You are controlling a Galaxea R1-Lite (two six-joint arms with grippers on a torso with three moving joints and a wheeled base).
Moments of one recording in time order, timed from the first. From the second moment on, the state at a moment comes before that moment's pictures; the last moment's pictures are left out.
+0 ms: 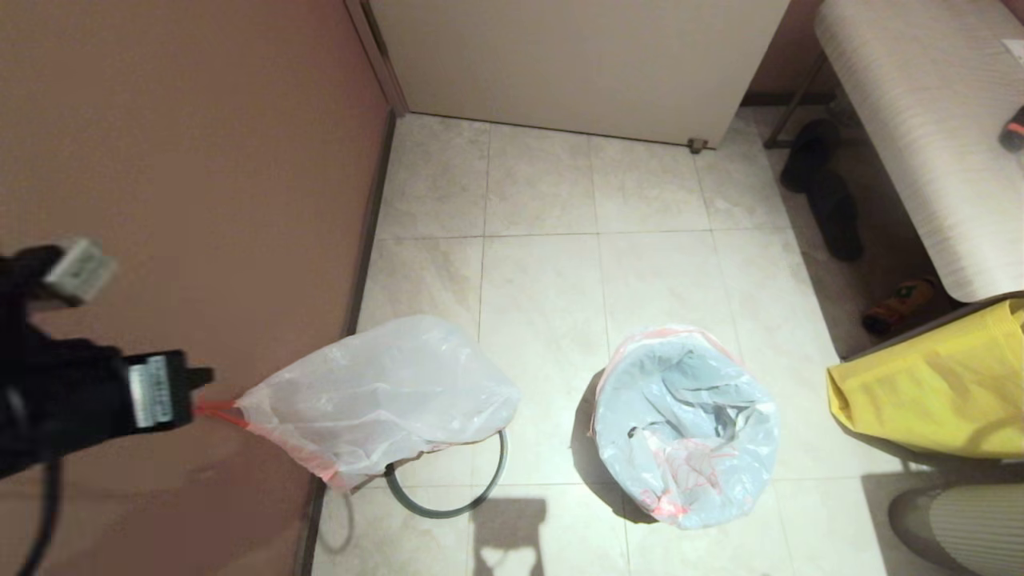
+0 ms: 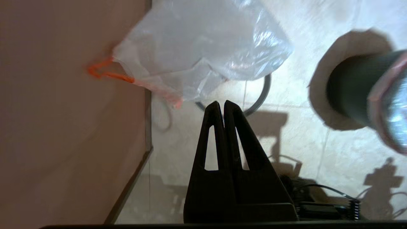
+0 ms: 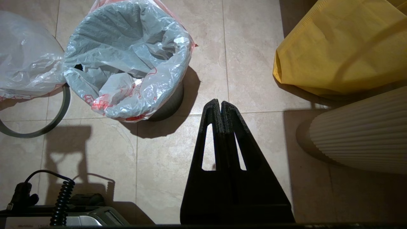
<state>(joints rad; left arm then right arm) -0.17 1.20 -0.82 0.18 0.18 -0.15 -0.01 0.00 -0.02 0.06 -0.01 0.00</state>
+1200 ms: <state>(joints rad) -0.27 2.77 -1.93 0.45 0.36 -0.11 -0.01 0.00 -0.02 0.06 -0.01 0.00</state>
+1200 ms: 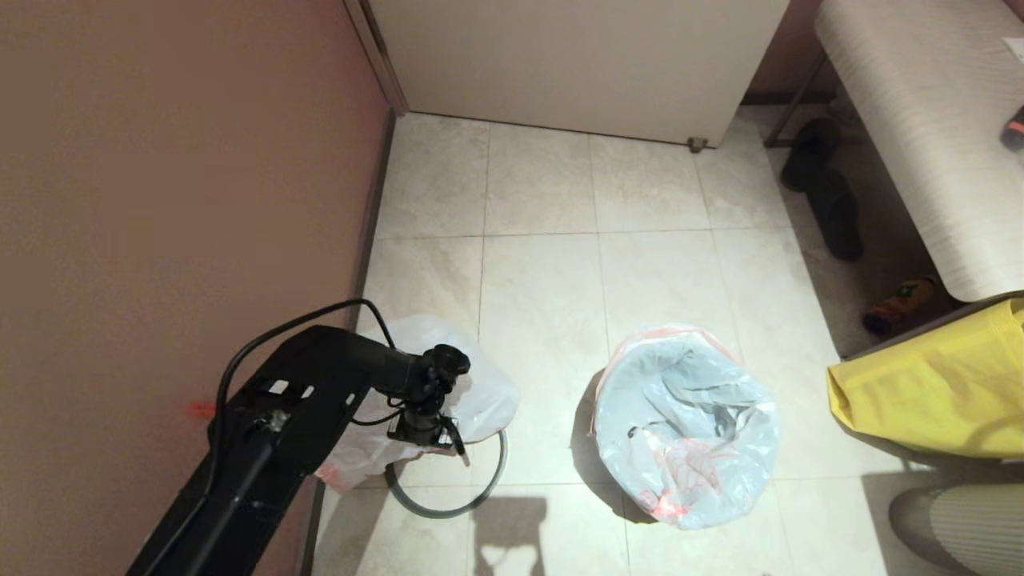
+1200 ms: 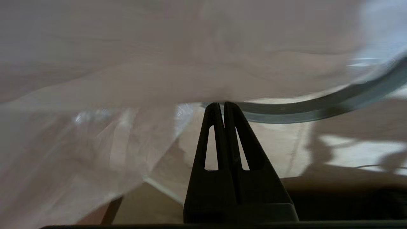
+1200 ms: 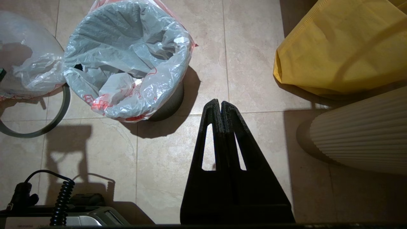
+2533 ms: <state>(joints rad) -0.22 2.74 -1.90 -0.69 0.60 0.04 -0.01 0.00 -0.02 0.06 -0.01 0.00</state>
